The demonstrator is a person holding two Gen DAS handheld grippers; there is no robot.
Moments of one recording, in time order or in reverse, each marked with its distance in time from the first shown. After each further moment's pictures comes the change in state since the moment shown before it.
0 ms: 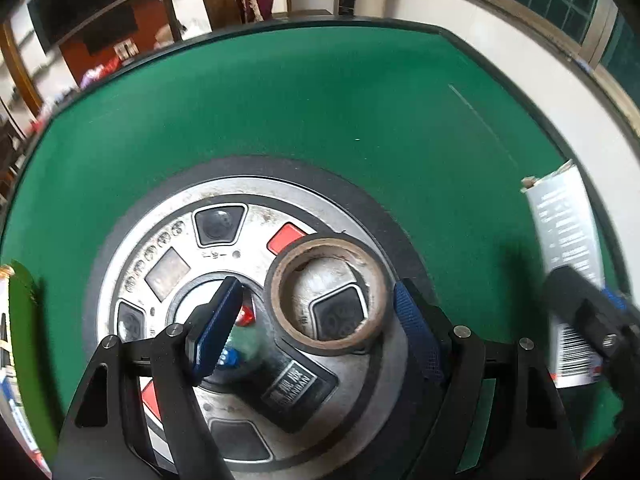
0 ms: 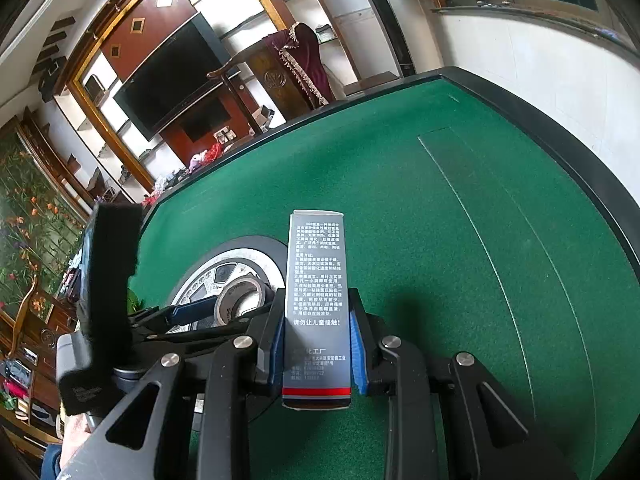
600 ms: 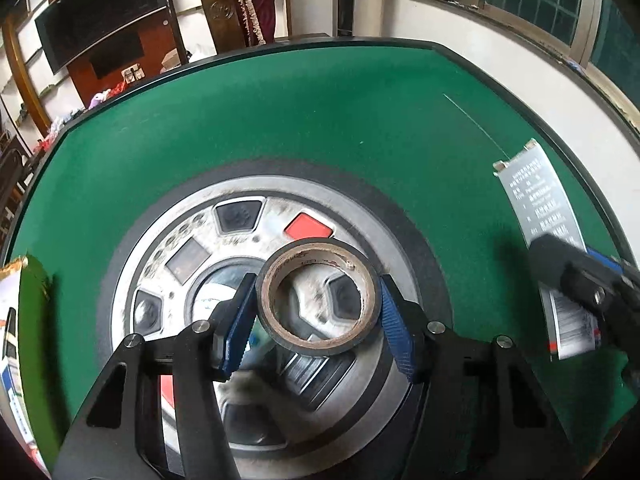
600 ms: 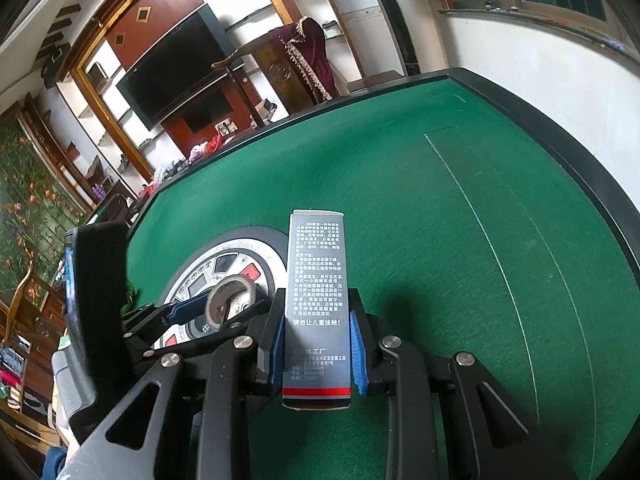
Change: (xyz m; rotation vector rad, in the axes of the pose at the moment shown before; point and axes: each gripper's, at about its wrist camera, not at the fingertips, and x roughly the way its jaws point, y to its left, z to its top) left arm -0.016 0.011 -0.031 0.019 -0.096 0.007; right arm 0.005 0.009 -0.005 -0.047 0.018 -0.015
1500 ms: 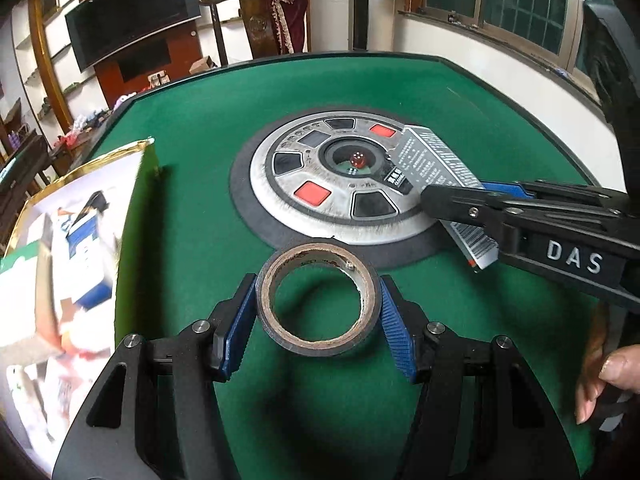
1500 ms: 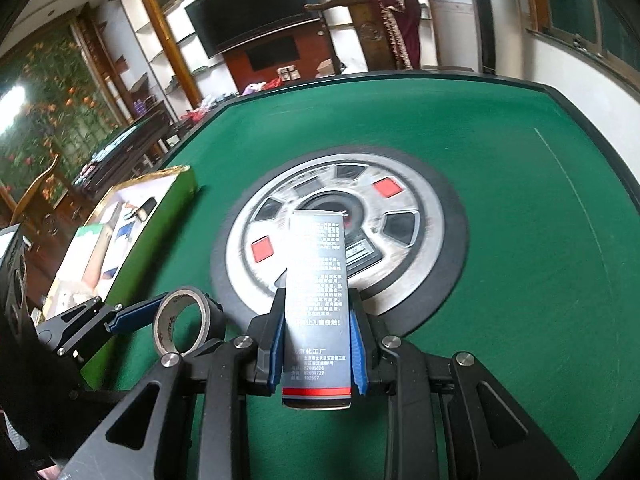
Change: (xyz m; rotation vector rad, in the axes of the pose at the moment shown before) left arm -0.090 0.058 -0.124 -0.019 -0.092 0.022; right arm 0.007 0.111 -0.072 -0.280 0.127 0.075
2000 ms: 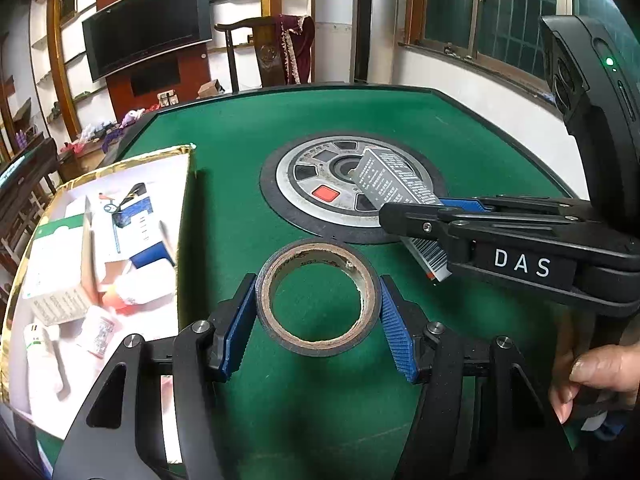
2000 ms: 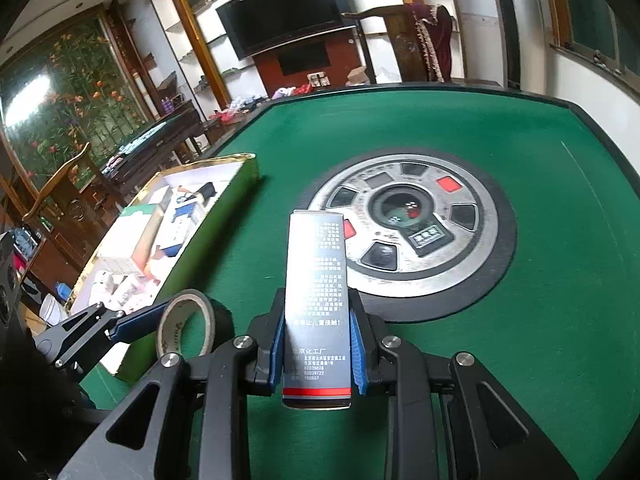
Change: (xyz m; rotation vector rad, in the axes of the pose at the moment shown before) left arm -0.056 0.017 -0.033 -0.029 -0.114 -0.012; right arm -0.021 0.054 -0.020 -0.051 -0.032 0.074
